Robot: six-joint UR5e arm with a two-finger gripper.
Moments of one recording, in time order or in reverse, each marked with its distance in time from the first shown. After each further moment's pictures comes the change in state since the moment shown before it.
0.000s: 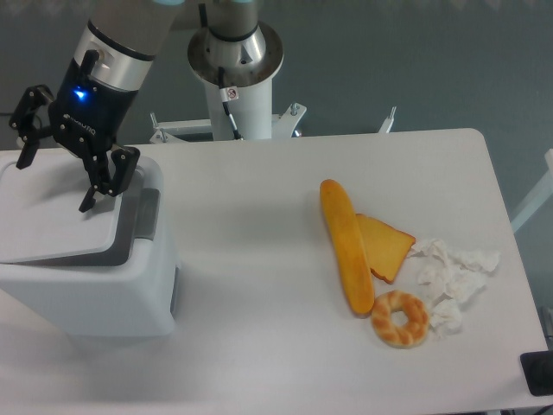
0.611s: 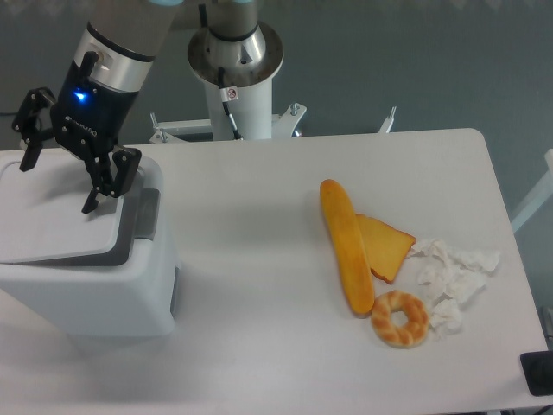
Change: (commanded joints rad) arm -0.003 -0.005 0.002 0.000 0.020 0.006
